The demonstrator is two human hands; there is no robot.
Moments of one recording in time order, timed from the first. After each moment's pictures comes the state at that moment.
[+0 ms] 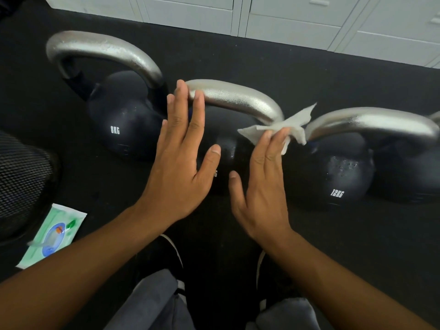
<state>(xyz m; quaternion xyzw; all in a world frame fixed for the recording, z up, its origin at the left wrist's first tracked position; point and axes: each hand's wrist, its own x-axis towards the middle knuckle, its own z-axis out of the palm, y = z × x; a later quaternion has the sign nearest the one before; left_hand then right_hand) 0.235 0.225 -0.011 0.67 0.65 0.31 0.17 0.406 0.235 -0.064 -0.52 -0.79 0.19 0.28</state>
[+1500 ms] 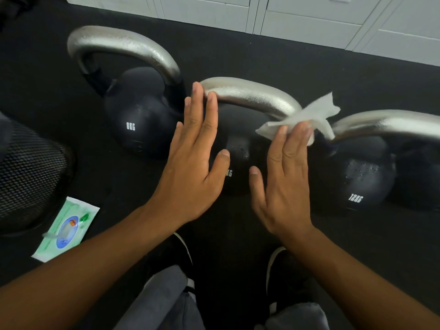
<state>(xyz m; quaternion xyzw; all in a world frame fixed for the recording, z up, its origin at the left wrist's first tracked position) 0.227 0.221 -0.008 0.67 0.65 0.30 0.21 0.412 0.249 -0.065 -0.50 -0.81 0.07 0.29</state>
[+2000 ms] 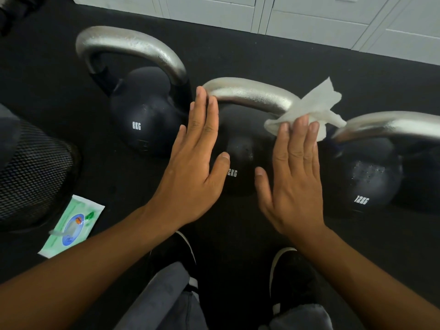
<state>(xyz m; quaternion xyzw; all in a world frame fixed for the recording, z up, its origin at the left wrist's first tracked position) 0.222 0.215 -0.008 0.67 0.64 0.30 0.23 0.418 0.251 -0.055 -0.49 -0.83 0.00 0.26</state>
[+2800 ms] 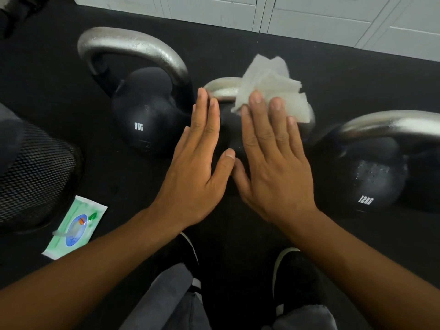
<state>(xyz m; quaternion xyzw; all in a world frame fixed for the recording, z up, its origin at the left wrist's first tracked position) 0.221 0.215 -0.009 0.66 0.64 0.32 0.23 0.386 0.264 -0.030 -0.42 -0.88 -0.07 0.21</state>
